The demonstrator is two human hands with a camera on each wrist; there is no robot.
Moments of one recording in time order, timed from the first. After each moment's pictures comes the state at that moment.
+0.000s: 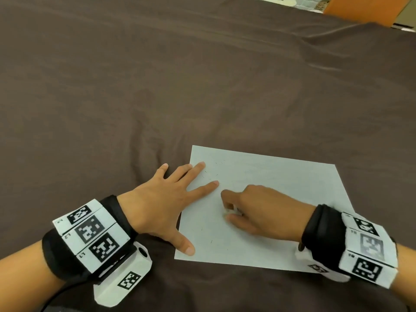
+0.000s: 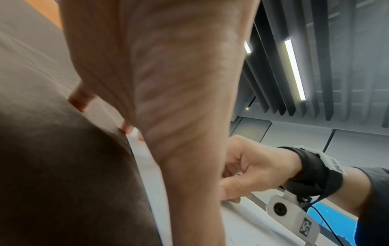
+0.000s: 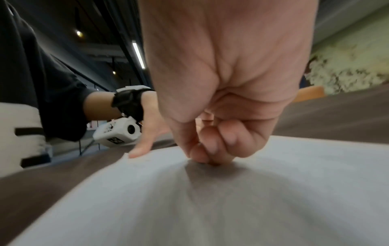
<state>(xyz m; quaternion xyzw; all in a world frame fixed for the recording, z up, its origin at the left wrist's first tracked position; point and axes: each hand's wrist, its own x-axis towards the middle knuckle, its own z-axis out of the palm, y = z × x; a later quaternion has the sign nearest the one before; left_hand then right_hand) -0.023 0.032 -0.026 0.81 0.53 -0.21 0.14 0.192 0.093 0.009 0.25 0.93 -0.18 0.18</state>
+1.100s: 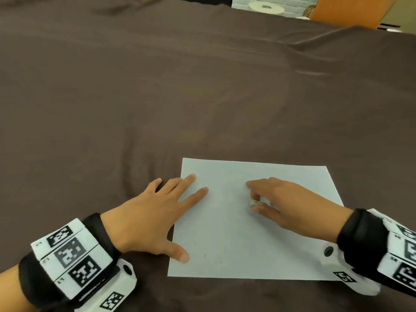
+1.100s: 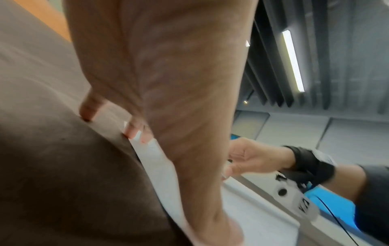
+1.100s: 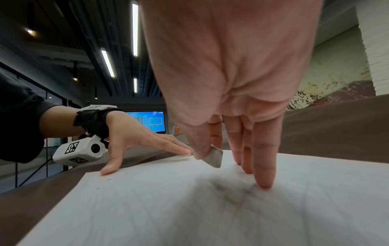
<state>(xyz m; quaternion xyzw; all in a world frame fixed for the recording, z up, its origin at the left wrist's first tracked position) -0.023 0.028 -0.009 0.82 0.52 -0.17 0.14 0.246 0.119 0.013 0.36 0.91 -0.21 0.08</state>
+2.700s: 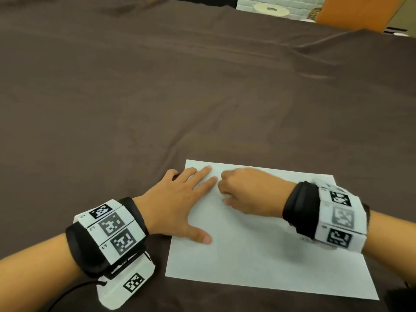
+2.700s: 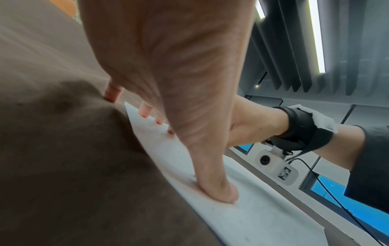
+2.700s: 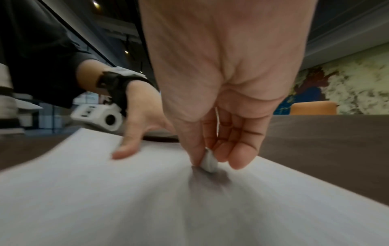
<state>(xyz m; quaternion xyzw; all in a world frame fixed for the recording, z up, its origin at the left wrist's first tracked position) -0.012 0.065 -0.032 0.82 0.55 -0.10 0.10 0.172 0.142 0.015 0.25 0.95 -0.08 0.18</state>
